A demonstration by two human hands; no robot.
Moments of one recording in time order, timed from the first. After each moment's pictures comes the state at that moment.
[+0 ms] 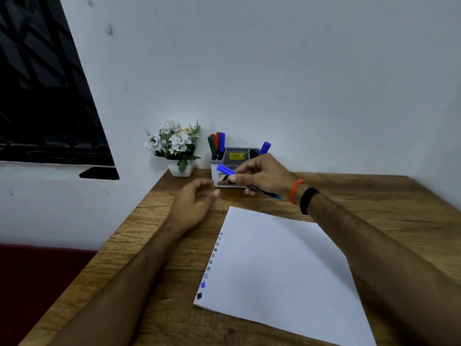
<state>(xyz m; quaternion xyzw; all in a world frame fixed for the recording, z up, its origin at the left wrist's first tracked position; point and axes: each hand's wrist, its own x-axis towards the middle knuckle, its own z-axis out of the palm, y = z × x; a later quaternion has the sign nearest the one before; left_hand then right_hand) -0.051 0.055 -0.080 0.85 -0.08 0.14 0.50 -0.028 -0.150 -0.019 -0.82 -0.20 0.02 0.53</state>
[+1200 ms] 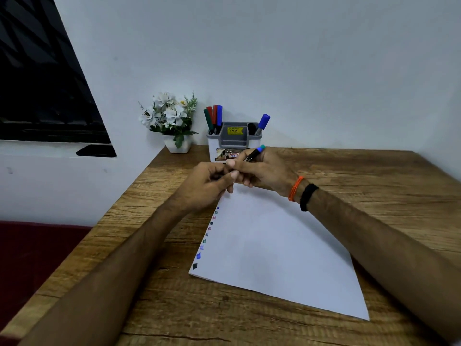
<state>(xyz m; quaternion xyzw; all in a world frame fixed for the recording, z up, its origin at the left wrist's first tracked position) -0.073 0.028 -0.071 0.83 -0.23 0.04 0.52 -0.051 -0.150 -0.053 -0.76 -0.23 0.04 0.61</state>
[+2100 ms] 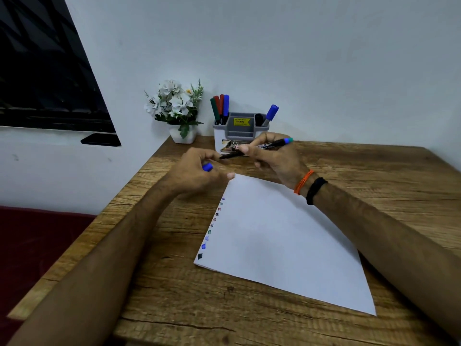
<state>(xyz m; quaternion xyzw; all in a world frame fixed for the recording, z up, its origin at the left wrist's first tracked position) -0.068 0.056 -0.059 0.88 -0.15 0.03 0.45 -0.044 -0.155 -0.061 -0.69 -0.23 -0.06 0.68</state>
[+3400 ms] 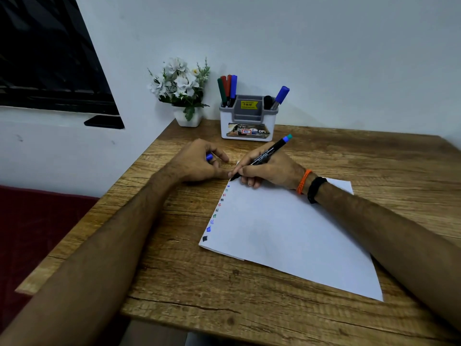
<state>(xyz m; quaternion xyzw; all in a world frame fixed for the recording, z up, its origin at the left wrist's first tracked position) -0.059 0.062 -0.070 0.93 -0.10 -0.04 0.35 -0.055 -0.145 -0.086 -0.78 -0.30 0.10 0.54</state>
